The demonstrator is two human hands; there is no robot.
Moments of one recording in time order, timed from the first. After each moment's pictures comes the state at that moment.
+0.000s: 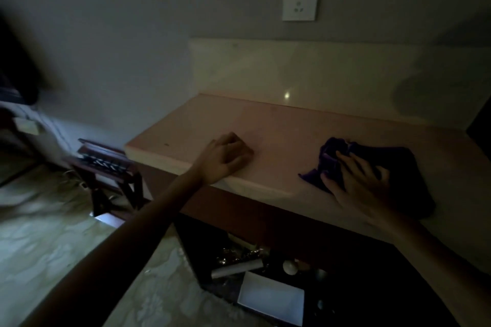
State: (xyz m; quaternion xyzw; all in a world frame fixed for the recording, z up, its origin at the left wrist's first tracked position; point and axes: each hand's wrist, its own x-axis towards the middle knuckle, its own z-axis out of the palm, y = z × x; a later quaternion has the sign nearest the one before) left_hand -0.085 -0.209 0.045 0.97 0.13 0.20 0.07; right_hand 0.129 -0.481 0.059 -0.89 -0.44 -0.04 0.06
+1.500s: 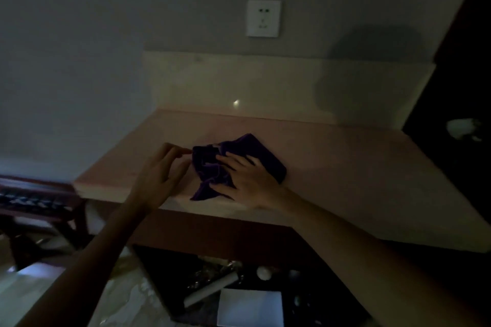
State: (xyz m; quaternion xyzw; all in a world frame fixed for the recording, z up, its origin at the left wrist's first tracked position) left_hand -0.141 -0.173 0.064 0.92 0.18 0.31 0.15; right_hand 0.043 -0.330 0.064 -0.75 -0.65 0.00 0.06
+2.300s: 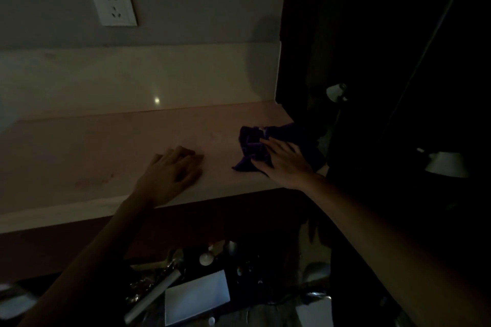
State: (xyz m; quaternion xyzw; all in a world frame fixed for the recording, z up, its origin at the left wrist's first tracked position) left_hand 0.021 -0.356 0.048 0.99 0.02 0.15 0.01; right_hand 0.181 -0.630 0.061 -0.92 -0.38 -0.02 0.06
